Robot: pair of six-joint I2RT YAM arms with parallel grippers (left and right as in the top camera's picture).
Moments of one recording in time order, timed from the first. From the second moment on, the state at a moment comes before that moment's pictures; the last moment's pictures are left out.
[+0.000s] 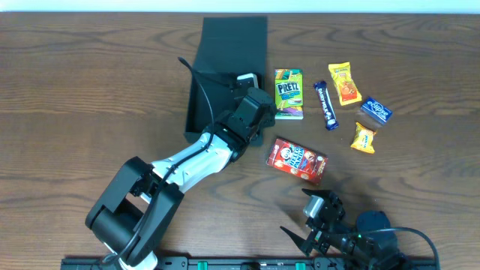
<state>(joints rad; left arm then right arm) -0.68 1.83 1.06 0.09 -0.17 -0.80 0.51 0.01 0.17 -0.67 -0.43 -0.25</state>
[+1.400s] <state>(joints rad) -0.38 1.32 1.08 -0.59 -0.34 -0.37 0.51 0.01 0.17 -0.68 -0.38 -0.25</state>
